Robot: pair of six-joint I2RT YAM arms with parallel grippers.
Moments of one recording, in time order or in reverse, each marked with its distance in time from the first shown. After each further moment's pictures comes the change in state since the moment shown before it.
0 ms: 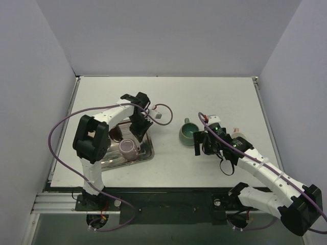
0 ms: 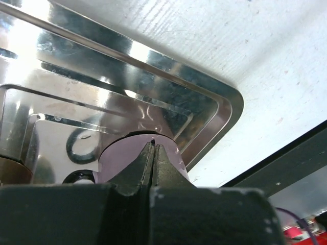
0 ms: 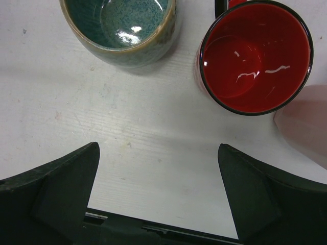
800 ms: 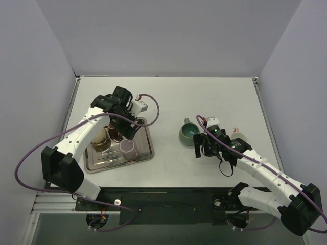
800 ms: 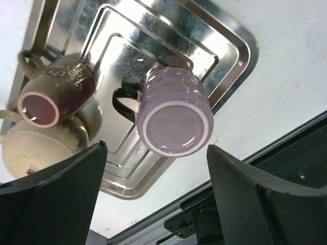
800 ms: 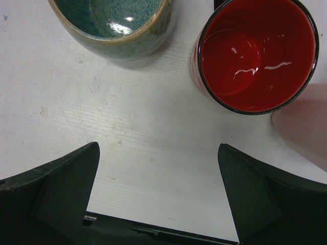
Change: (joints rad) left arm 0.039 -0.428 -0.067 -0.062 -0.152 0.043; right arm 0.000 0.002 -0.042 0.022 0.007 -0.032
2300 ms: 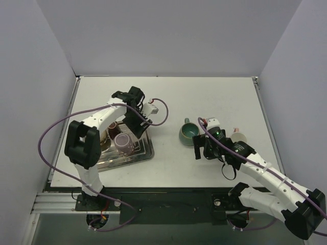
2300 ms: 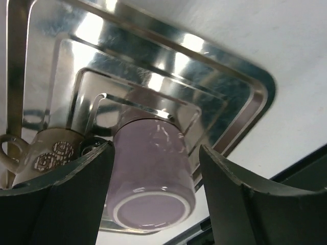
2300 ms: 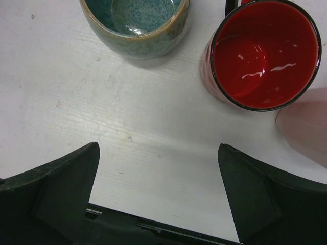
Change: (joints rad) left arm -0.010 0.272 0.063 0.087 0.109 0.143; right arm 0.047 -0.057 0.000 -0.009 0.000 -0.002
